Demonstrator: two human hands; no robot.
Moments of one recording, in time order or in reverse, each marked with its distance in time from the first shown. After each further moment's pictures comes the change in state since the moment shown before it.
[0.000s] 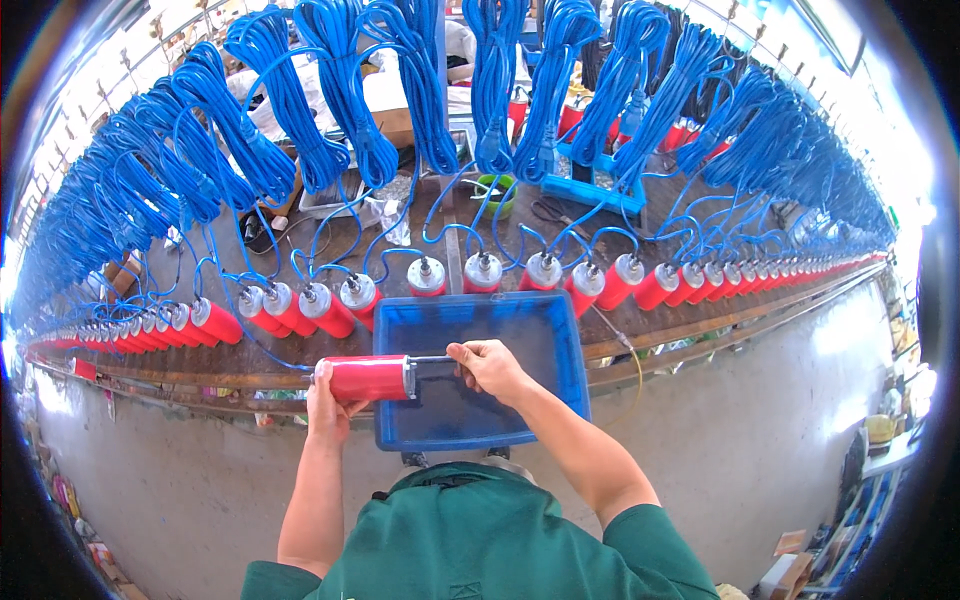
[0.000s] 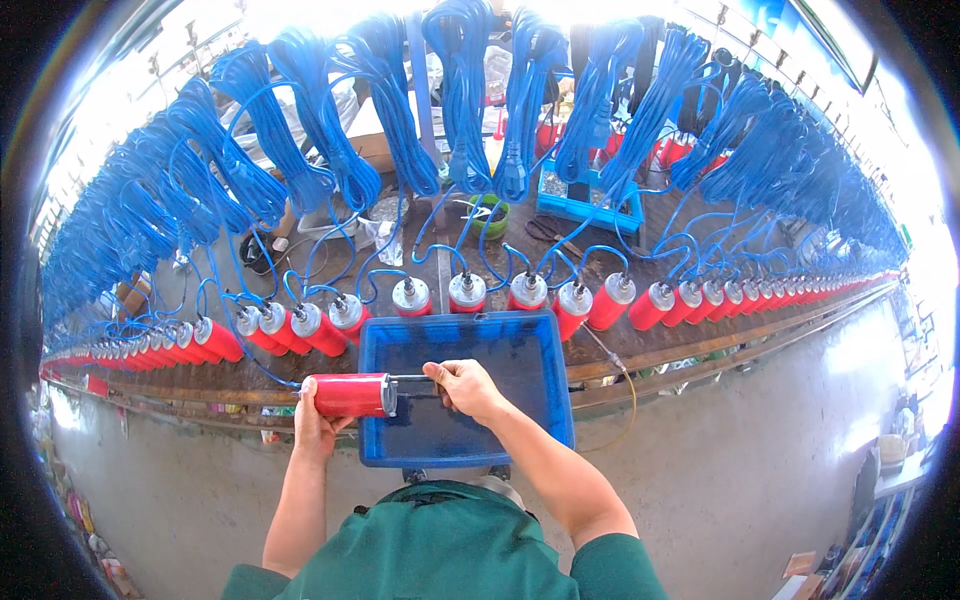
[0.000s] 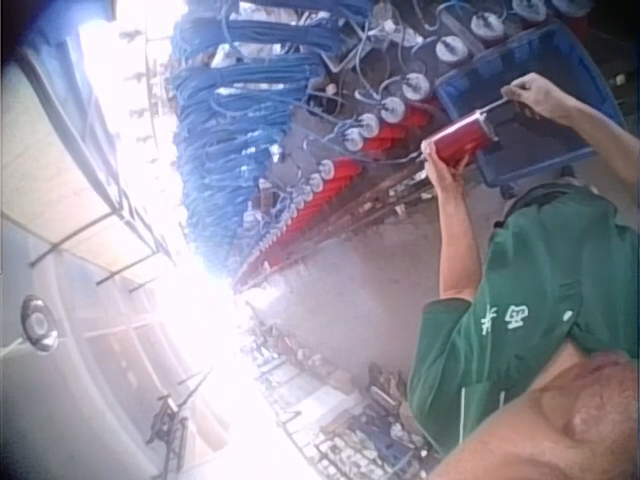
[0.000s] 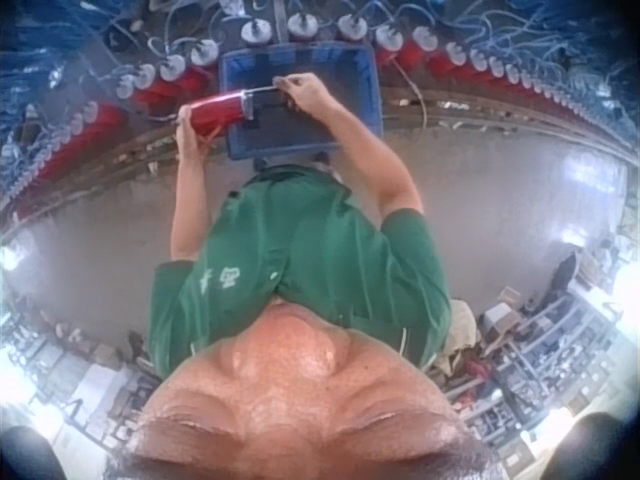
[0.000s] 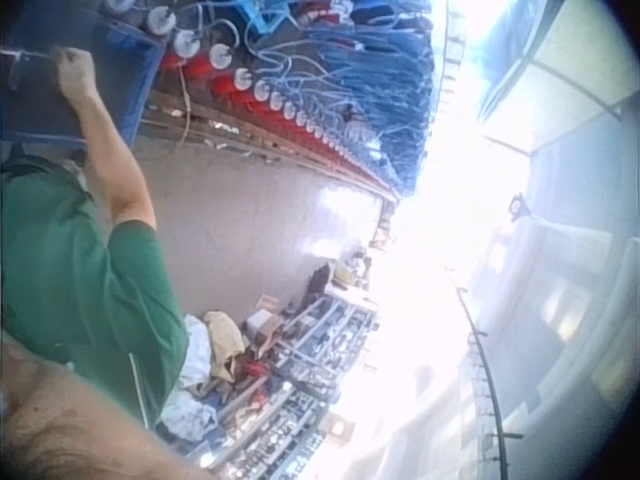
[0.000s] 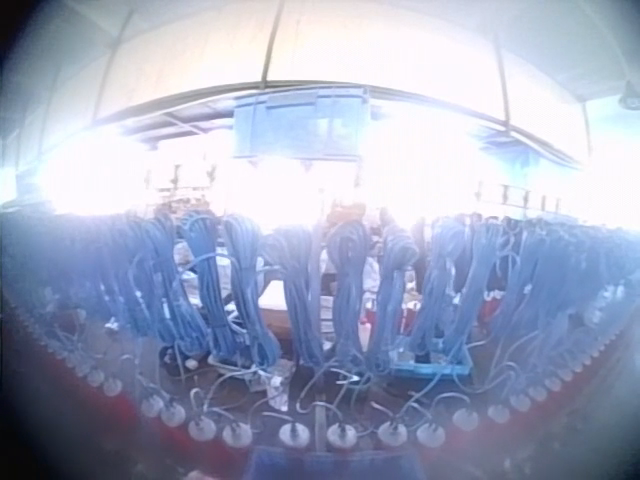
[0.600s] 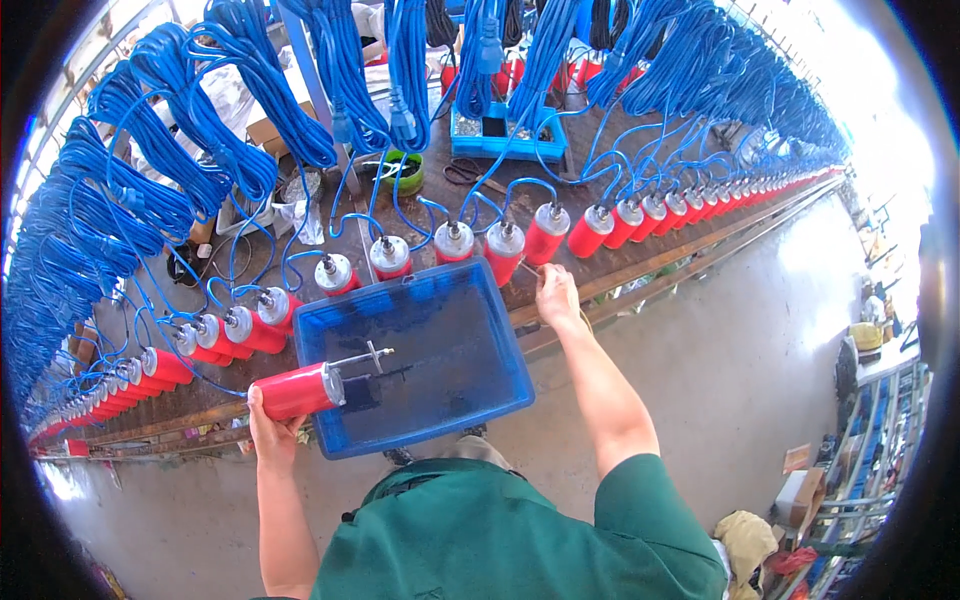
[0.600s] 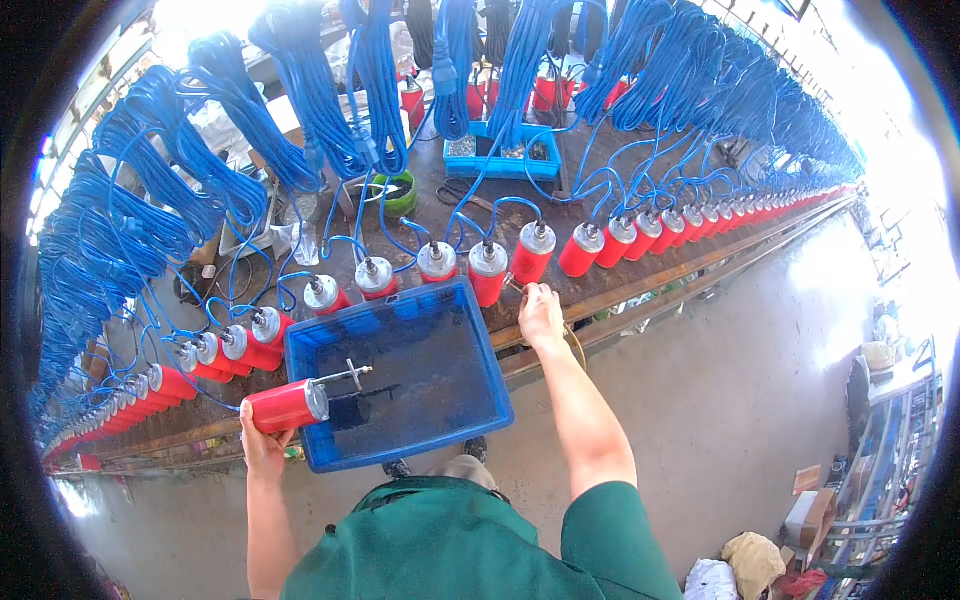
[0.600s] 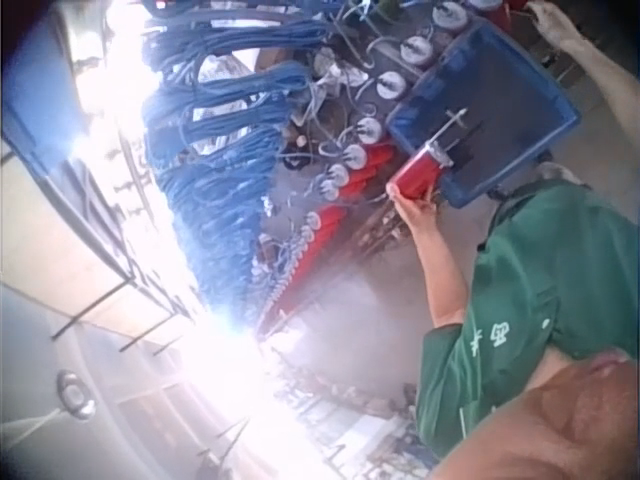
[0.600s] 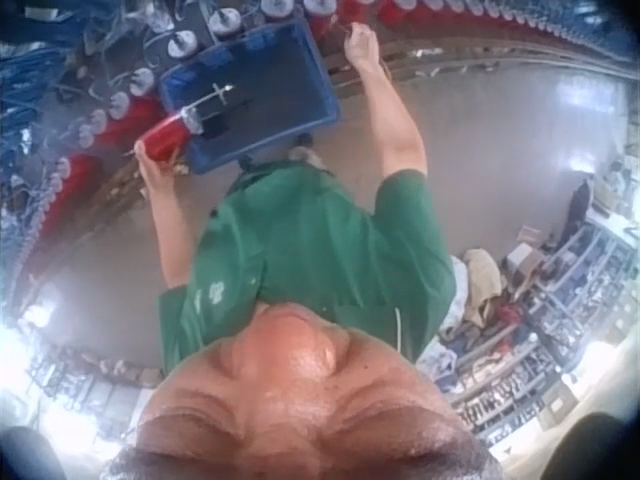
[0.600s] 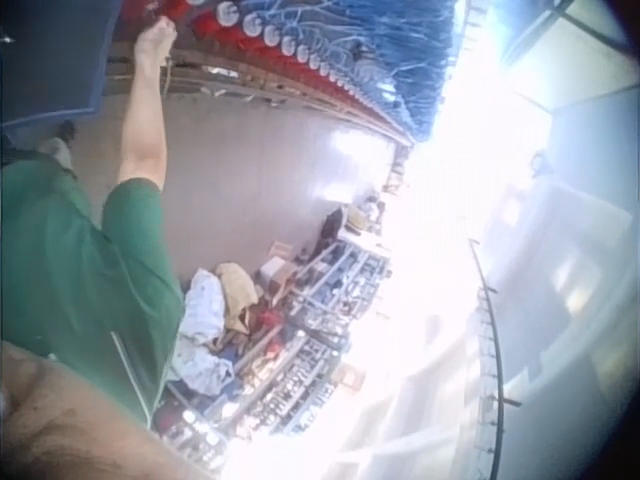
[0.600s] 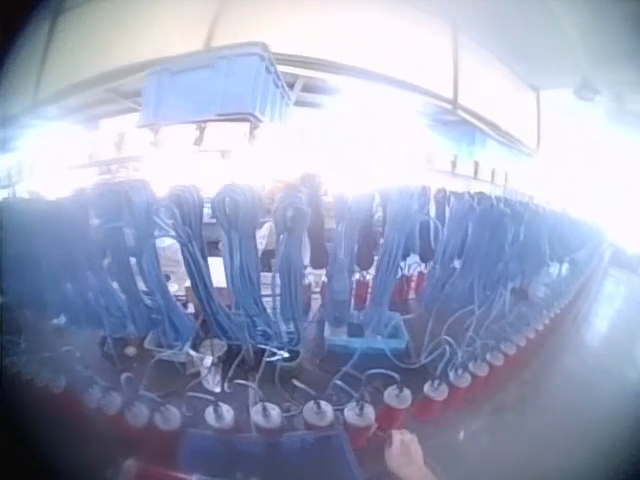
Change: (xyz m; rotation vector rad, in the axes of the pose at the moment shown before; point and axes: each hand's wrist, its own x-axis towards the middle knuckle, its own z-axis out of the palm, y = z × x) left_hand 0.000 -0.005 0.000 0.015 0.006 -0.004; right_hand -0.003 0.113 -0.262 -0.972 0.978 -0.331
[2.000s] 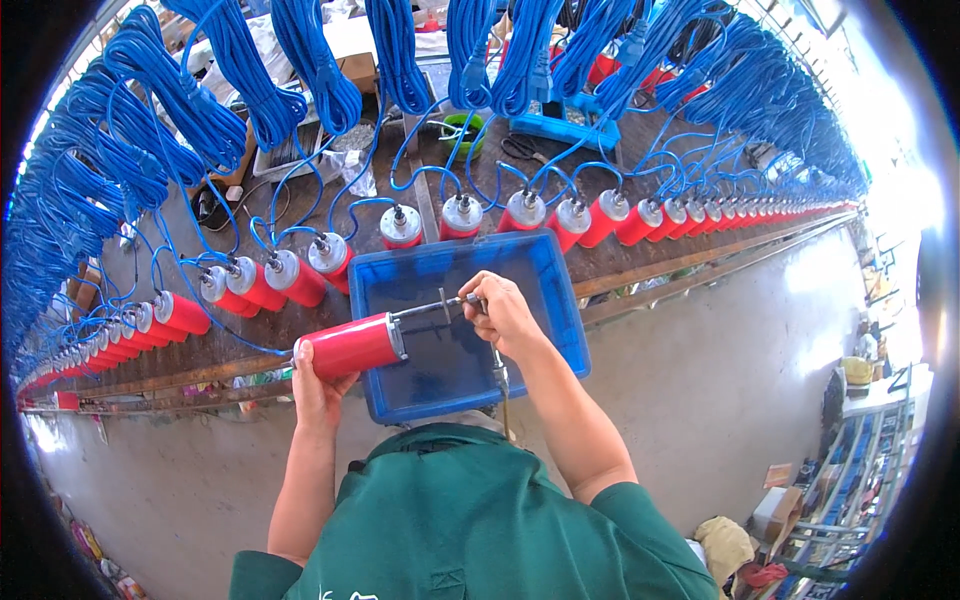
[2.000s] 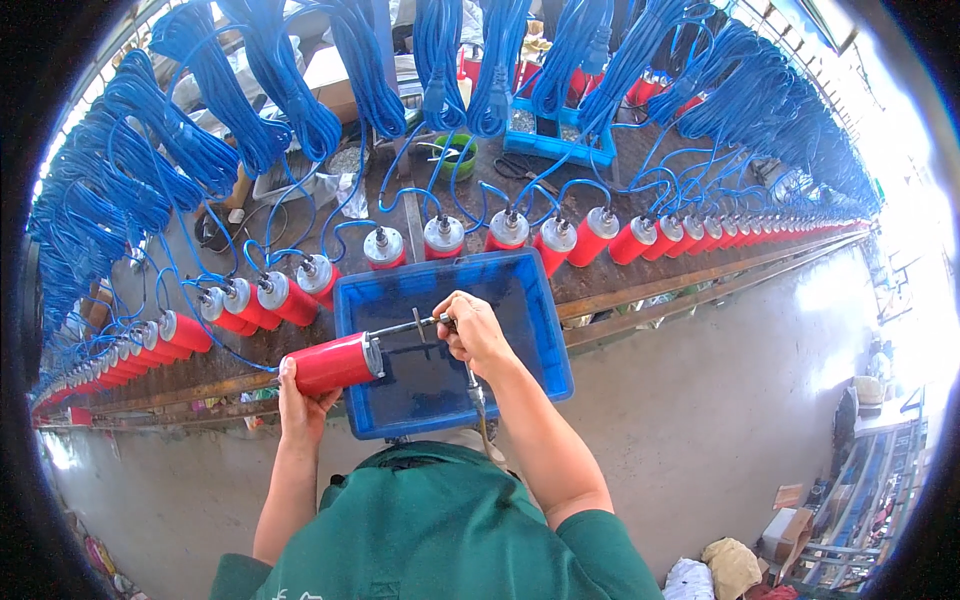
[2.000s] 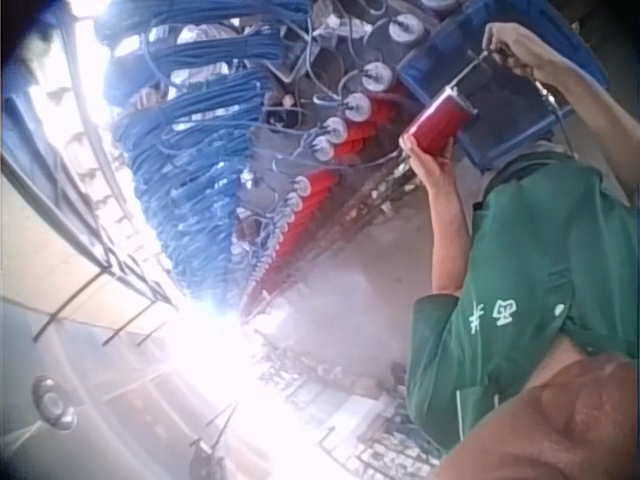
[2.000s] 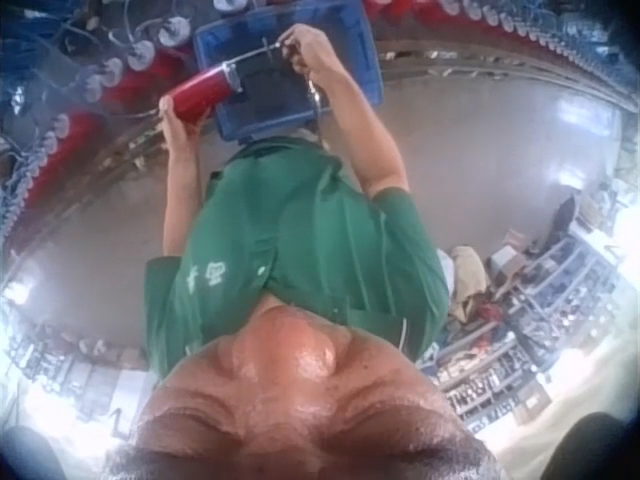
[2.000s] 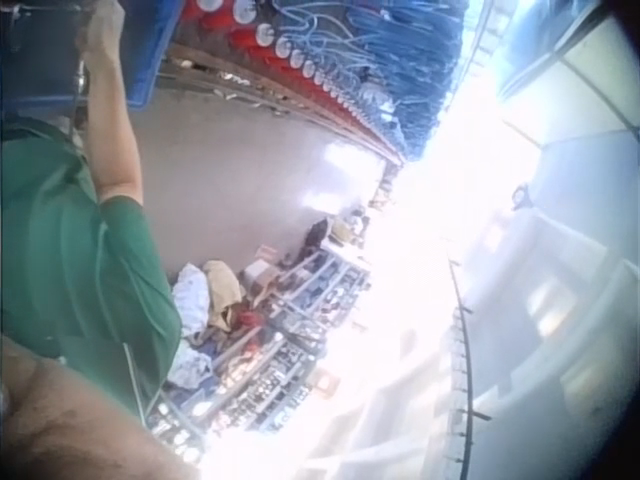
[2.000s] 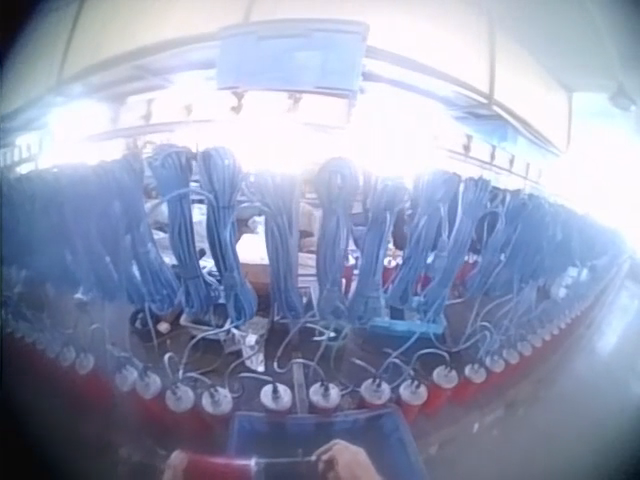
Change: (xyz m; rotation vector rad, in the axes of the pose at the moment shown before) left_hand -0.004 0.003 -0.008 -0.056 -0.063 -0.075; right_hand -0.063 -0.277 -0.023 1.321 -0.748 0.746
